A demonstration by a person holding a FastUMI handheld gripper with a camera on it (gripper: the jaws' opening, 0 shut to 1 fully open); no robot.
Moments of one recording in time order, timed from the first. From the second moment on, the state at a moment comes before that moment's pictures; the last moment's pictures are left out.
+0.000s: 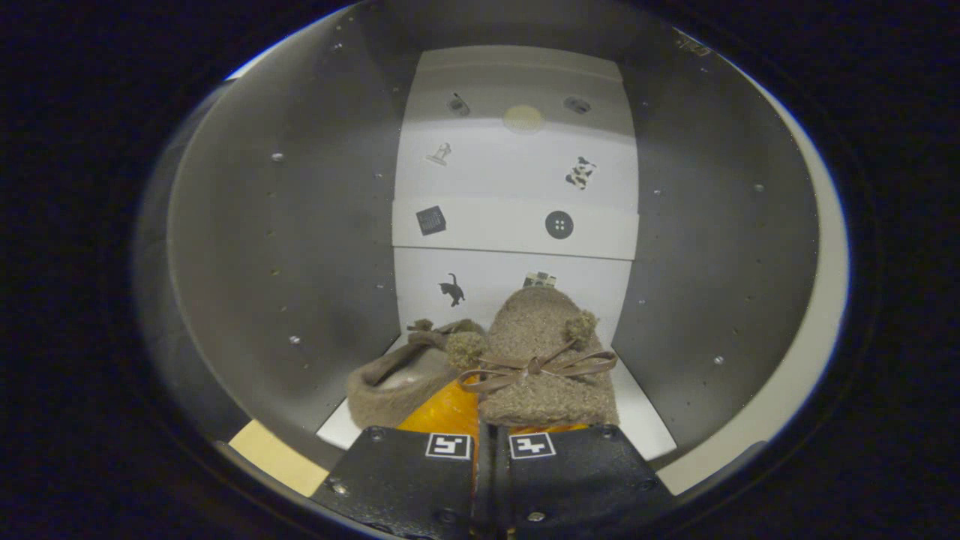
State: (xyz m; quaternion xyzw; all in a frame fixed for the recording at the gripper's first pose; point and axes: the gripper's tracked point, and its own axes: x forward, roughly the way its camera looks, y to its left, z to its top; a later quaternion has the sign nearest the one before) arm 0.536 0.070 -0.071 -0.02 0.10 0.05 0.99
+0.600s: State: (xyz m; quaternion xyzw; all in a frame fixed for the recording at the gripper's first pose) arm 0.608 0.060 -0.123 0.01 0.22 0.03 0.98
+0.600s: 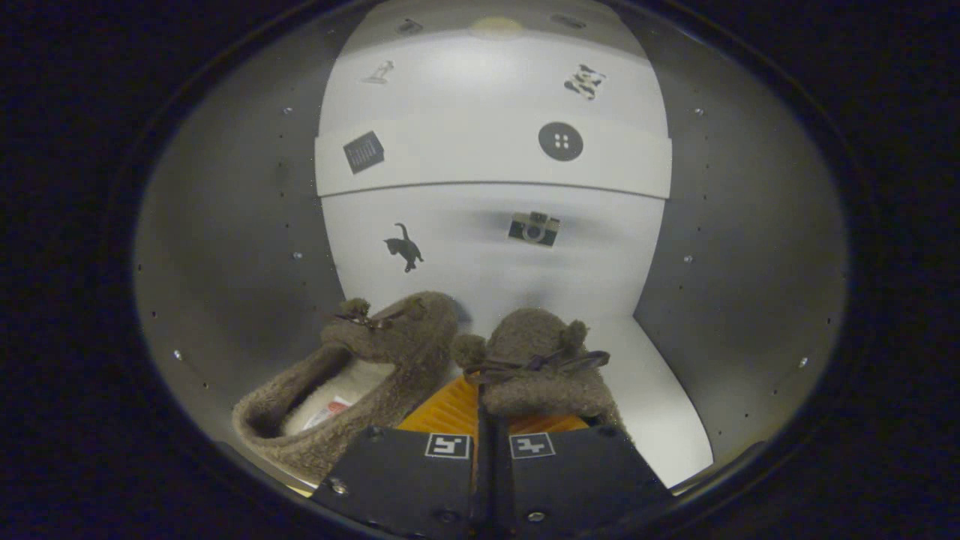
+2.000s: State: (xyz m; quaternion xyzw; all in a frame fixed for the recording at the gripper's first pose) arm 0.196 0.029 -0.032 0.01 0.03 0.03 1.00
